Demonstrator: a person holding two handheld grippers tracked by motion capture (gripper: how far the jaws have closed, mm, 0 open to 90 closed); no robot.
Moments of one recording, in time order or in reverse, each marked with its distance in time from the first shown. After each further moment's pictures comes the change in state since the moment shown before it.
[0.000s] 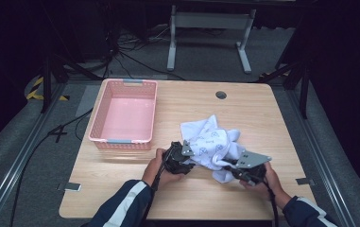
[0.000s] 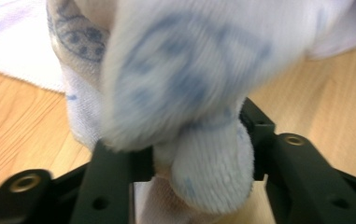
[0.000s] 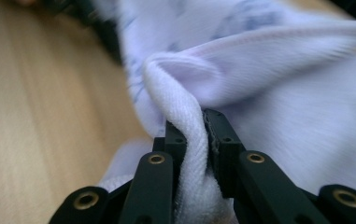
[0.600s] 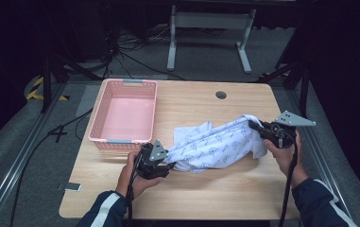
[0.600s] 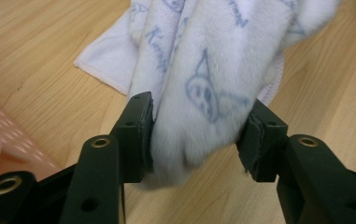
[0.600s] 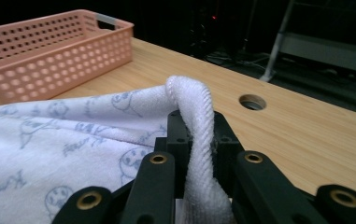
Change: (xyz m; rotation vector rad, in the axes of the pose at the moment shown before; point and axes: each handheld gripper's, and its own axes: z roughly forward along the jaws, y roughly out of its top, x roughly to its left) left arm 0.001 -0.037 -0.075 -0.166 0.104 -0.085; right arm -0.106 0.016 -0.040 -0.200 -0.212 0.328
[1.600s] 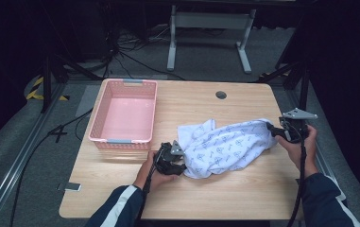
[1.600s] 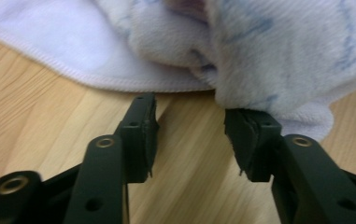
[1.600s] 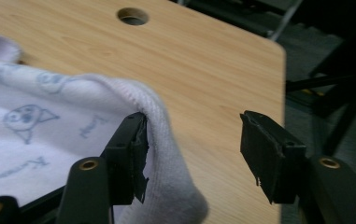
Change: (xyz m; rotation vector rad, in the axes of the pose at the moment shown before) left arm -0.004 0.007 0.080 0.126 -0.129 0.004; right arm -0.061 -0.026 0.000 0.287 -0.368 -0.004
